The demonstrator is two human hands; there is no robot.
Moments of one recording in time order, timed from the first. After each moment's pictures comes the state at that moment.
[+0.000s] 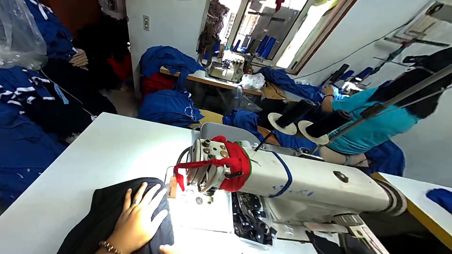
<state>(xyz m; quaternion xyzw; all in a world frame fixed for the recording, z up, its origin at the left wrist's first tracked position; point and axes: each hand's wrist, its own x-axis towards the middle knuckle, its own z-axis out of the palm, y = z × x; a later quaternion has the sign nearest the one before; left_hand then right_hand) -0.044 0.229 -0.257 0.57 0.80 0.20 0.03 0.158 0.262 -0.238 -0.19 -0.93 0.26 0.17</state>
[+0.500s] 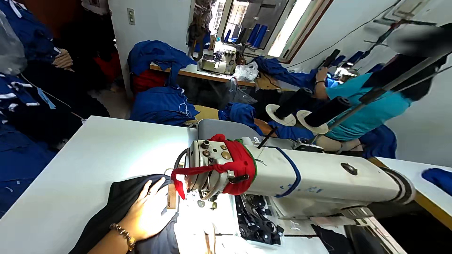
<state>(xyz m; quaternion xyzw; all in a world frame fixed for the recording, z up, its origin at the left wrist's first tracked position) -0.068 0.279 -0.228 0.66 0.72 0.03 0.20 0.145 0.286 -0.249 -0.30 -0.93 0.13 0.17</state>
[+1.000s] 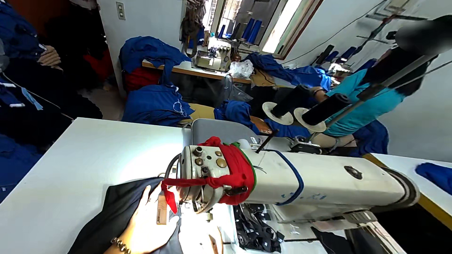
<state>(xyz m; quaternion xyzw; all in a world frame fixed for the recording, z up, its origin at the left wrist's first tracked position) -0.045 0.288 -0.249 0.64 0.75 0.09 0.16 0.166 0.308 -0.248 -0.29 -0.93 0.14 0.19</state>
